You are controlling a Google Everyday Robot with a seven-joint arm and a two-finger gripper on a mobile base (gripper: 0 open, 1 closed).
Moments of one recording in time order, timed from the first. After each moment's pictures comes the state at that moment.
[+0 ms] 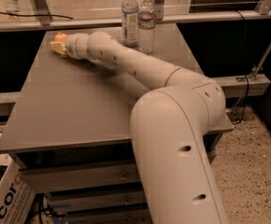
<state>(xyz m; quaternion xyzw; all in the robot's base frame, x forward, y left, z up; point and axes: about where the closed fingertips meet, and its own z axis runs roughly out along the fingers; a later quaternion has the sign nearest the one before) 0.866 0.279 0.834 -0.33 0.69 0.28 0.57</state>
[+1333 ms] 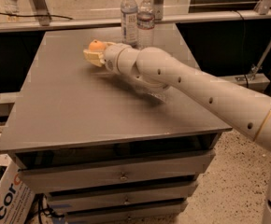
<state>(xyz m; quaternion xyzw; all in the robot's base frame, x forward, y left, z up) 0.750 0.130 0.867 -0.31 0.68 0.27 0.61</state>
